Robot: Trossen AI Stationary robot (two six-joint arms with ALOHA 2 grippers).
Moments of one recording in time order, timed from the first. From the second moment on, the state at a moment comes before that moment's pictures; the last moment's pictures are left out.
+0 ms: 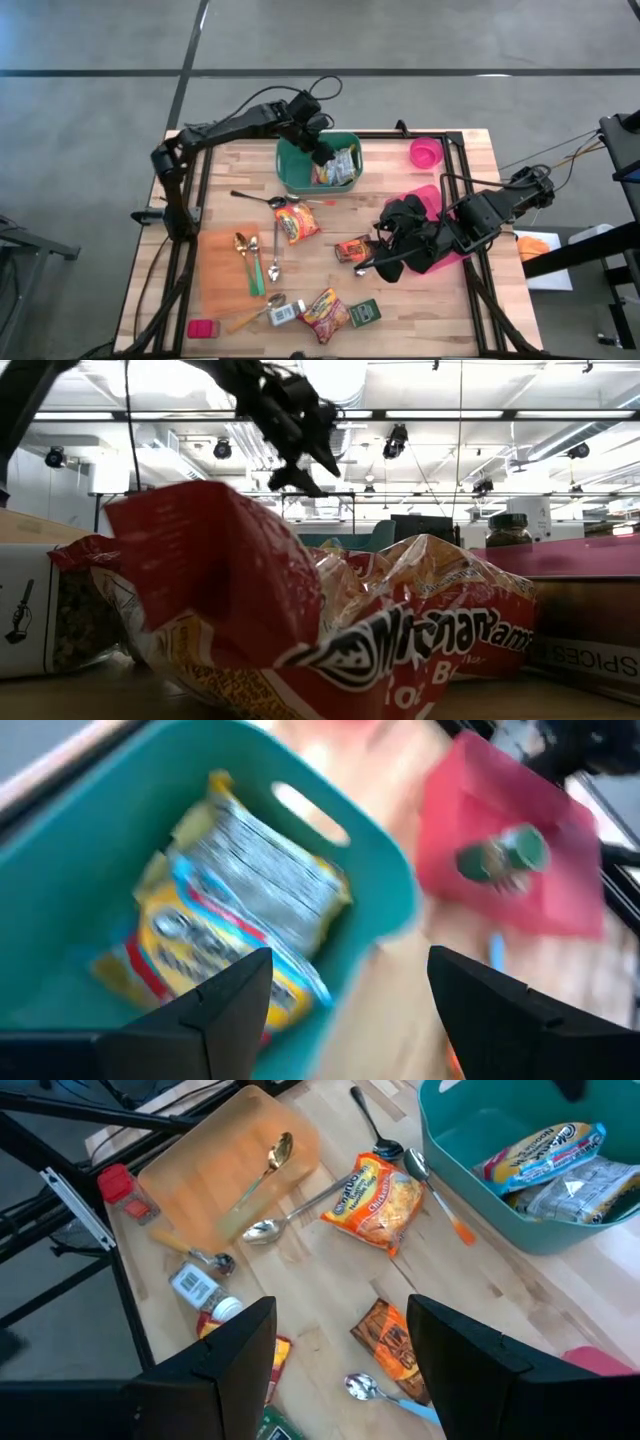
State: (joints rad) left arm 0.50 1.86 1.66 -0.74 0.33 -0.29; right arm 0.51 1.59 1.90 -1.27 0.53 0.99
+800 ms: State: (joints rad) left arm -0.04 1.65 1.66 -1.17 0.10 -0.47; right arm 0.29 1.59 1.64 -1.24 0.25 0.74
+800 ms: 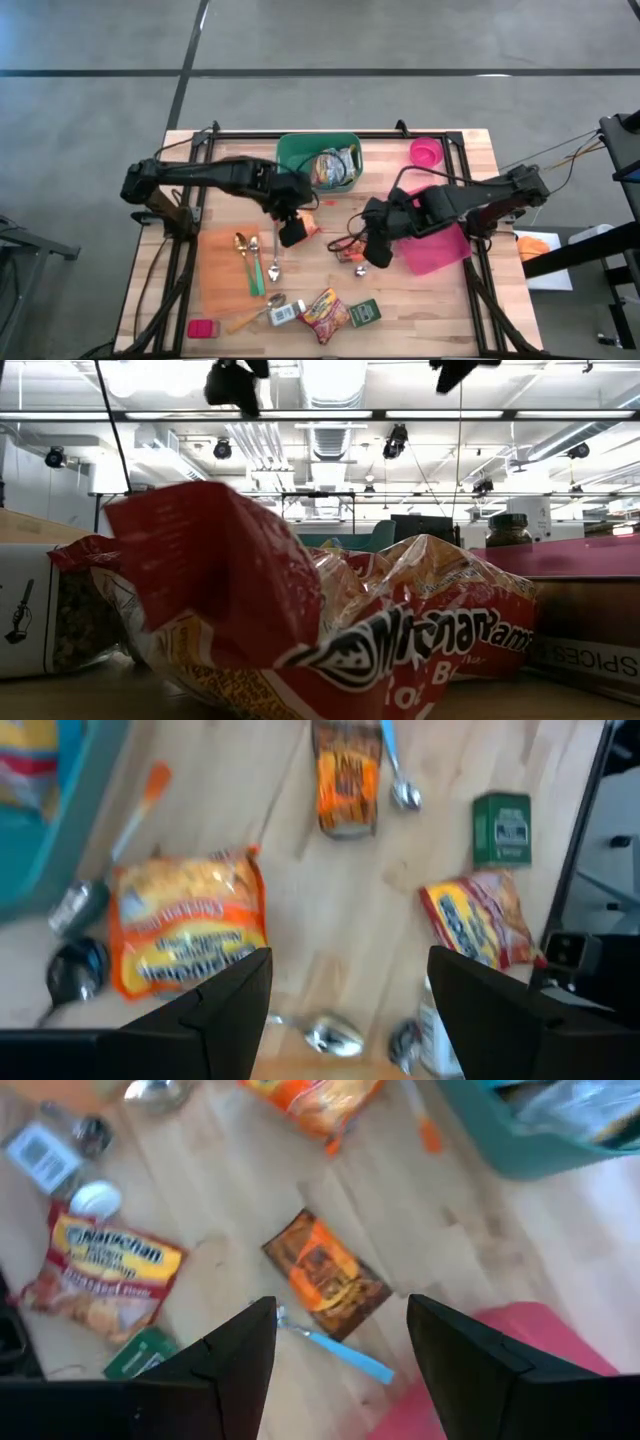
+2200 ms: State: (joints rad) left arm -0.23 1.19 1.09 -0.79 0.08 -1.02; right arm -0.04 1.87 1.29 -0.85 -0.18 -0.16
